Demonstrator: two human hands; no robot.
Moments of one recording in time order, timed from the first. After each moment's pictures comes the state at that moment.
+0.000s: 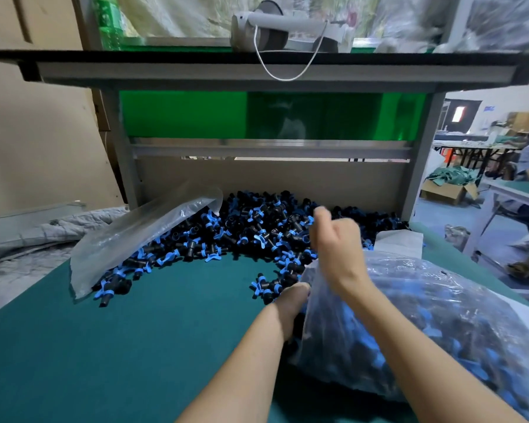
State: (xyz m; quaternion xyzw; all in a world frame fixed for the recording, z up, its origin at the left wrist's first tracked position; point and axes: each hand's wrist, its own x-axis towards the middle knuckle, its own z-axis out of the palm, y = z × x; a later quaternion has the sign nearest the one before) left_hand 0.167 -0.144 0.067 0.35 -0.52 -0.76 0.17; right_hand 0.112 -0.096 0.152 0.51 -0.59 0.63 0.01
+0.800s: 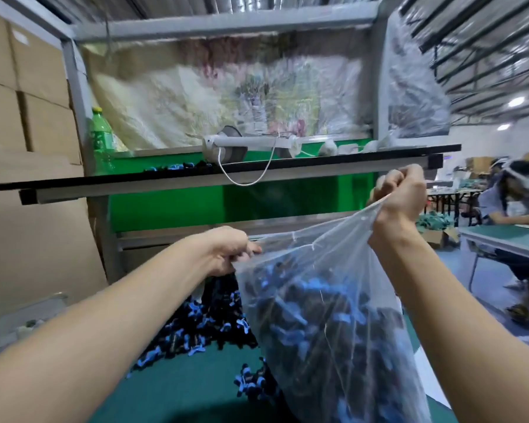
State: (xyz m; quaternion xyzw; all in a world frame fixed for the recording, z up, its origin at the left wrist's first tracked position) left_hand 0.200 -0.177 0.327 0.38 -0.69 -0.56 0.24; right_hand 0.012 -0.042 0.359 0.22 -0.27 0.93 -0.09
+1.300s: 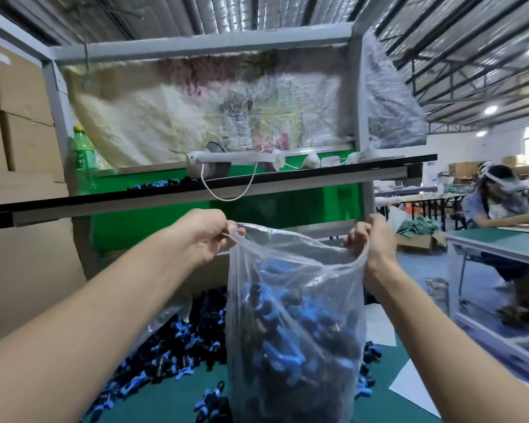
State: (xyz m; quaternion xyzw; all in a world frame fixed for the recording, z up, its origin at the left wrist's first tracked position) left_hand 0.197 -0.156 0.376 0.31 -0.61 -0.62 0.40; right_hand -0.016 -0.046 0.310 0.23 -0.38 0.88 -0.18
